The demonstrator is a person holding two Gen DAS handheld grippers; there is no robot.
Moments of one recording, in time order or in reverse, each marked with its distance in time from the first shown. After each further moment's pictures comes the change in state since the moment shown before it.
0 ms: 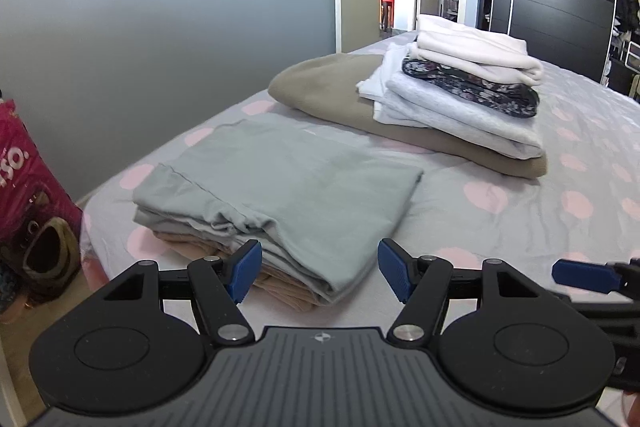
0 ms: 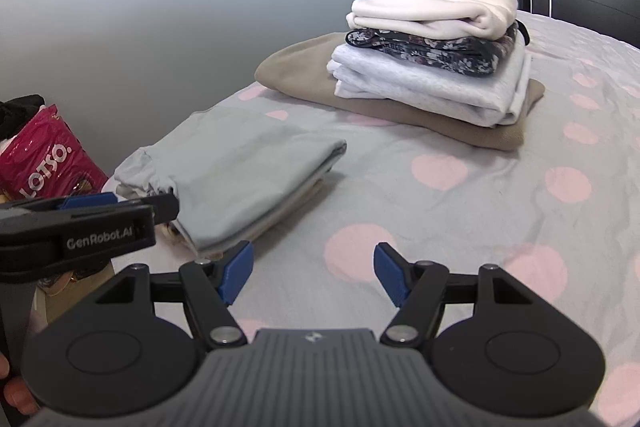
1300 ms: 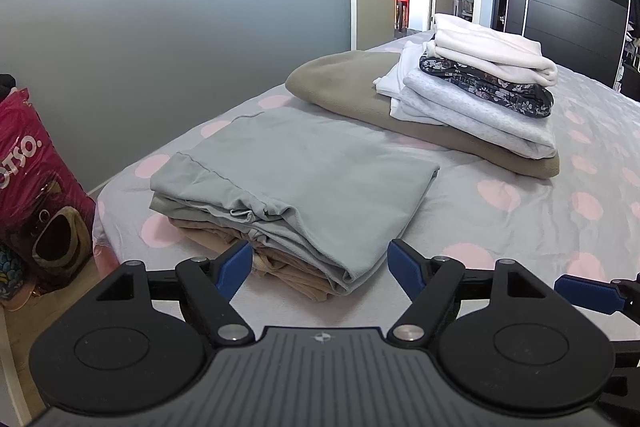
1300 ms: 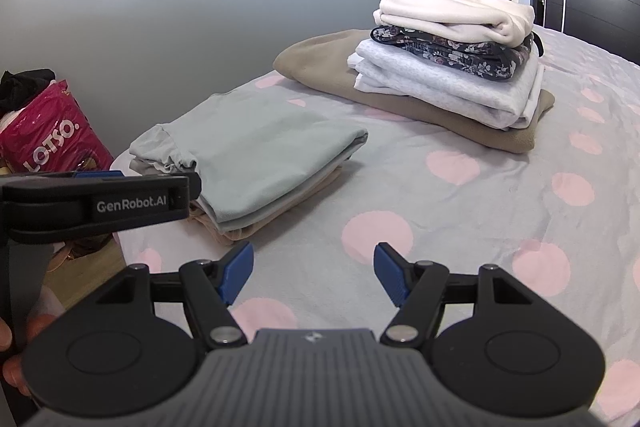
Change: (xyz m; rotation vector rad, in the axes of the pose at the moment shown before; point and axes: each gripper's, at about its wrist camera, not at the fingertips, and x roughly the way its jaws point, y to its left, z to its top) left arm -0.005 0.008 -0.006 -0.025 0.004 0.053; right arm -0.010 0.024 -0.013 -0.072 0.007 0.009
